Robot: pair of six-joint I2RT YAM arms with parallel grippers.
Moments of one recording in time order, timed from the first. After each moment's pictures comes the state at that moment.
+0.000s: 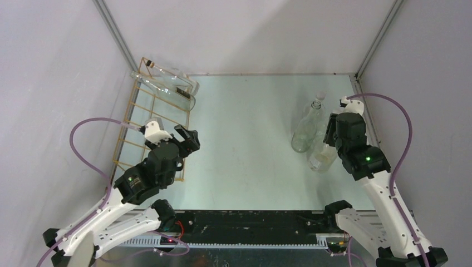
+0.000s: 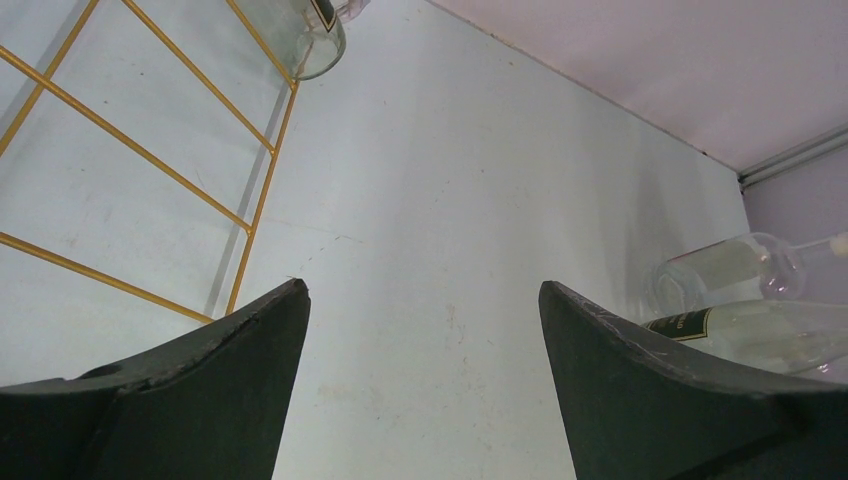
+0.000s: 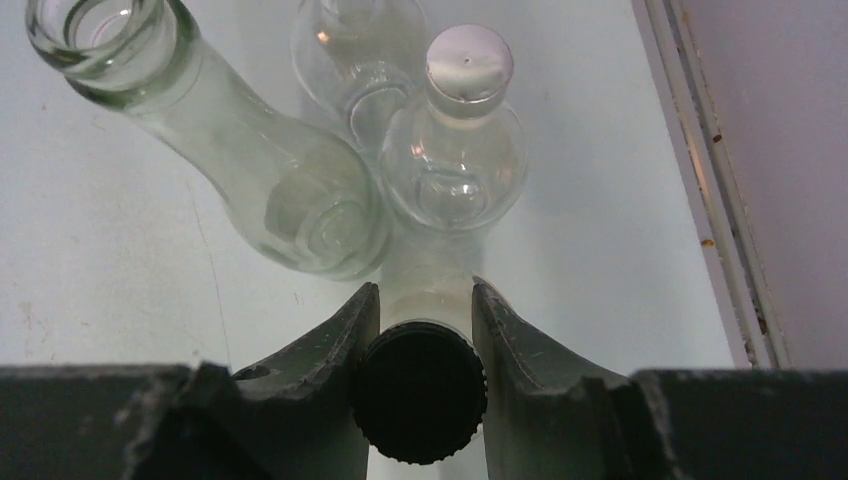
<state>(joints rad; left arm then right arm) -0.87 0.64 0.83 -0.59 -0.84 -0.79 0.30 0.83 0.99 -0.74 0.40 0.27</state>
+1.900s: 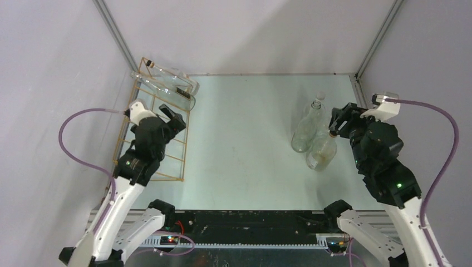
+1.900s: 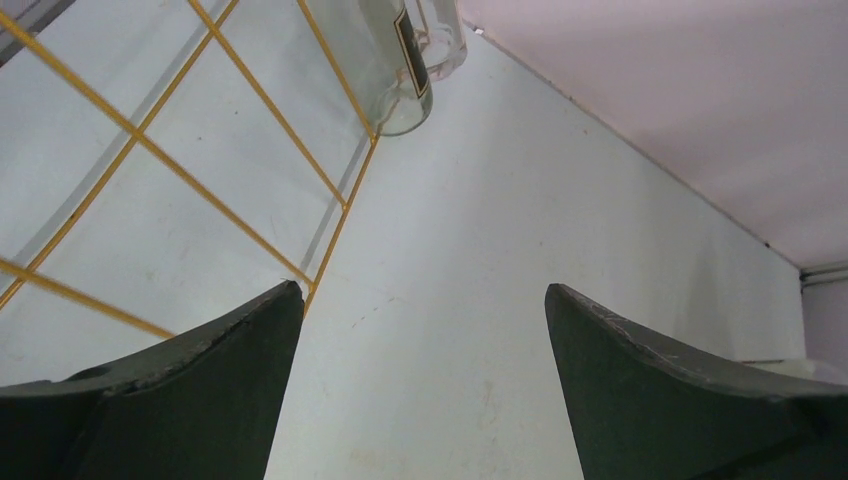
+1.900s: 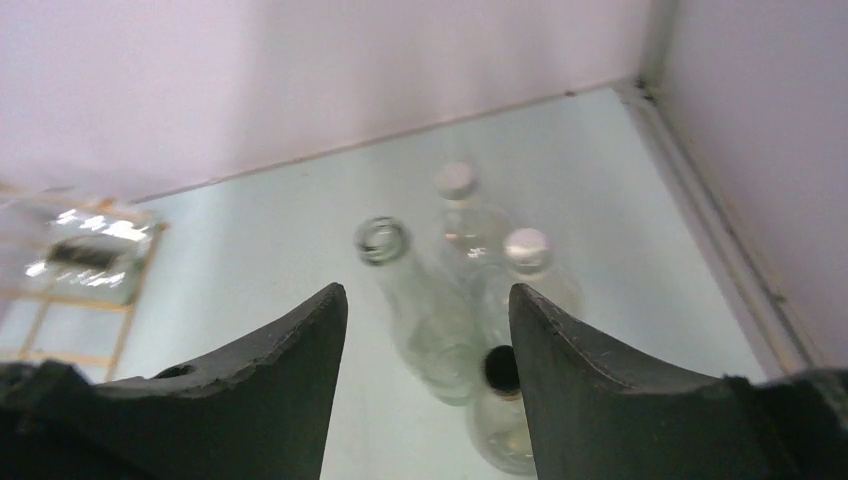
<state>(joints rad) -0.41 0.75 0.90 -0.55 -0.54 -0.70 0.40 0.69 1.12 -0.58 0.50 0.32</state>
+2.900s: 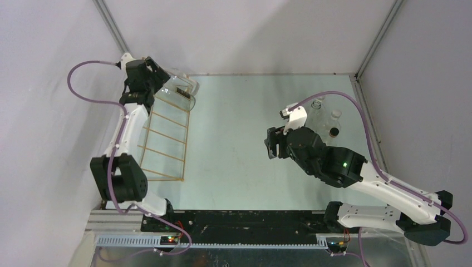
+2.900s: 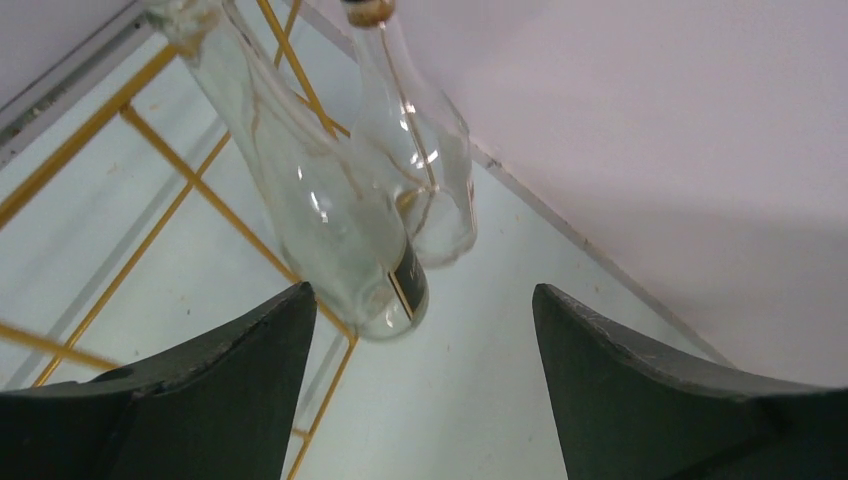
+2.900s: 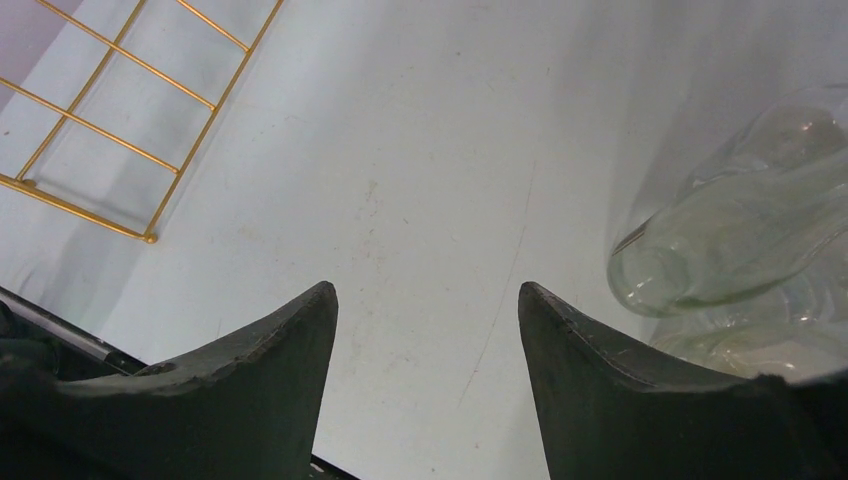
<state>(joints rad) 0.06 1.50 1.37 -0.26 -0.15 -0.63 1.10 1.00 1.16 -0.65 0.58 0.42</state>
